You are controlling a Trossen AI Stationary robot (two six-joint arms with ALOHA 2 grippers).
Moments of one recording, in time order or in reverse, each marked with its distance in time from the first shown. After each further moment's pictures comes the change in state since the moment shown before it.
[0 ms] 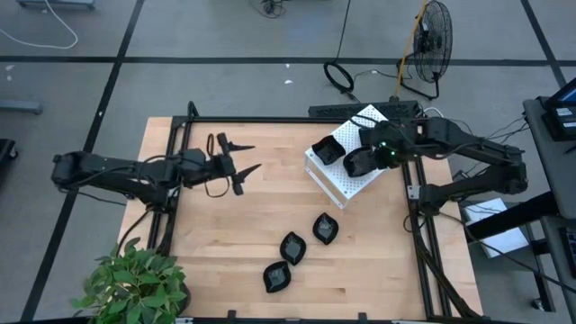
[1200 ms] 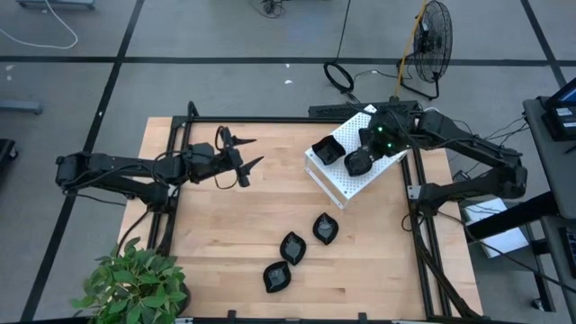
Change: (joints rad) left arm 0.100 0.088 0.000 0.036 0.003 -0.026; right arm -0.186 -0.001 -0.096 0.138 0.014 -0.372
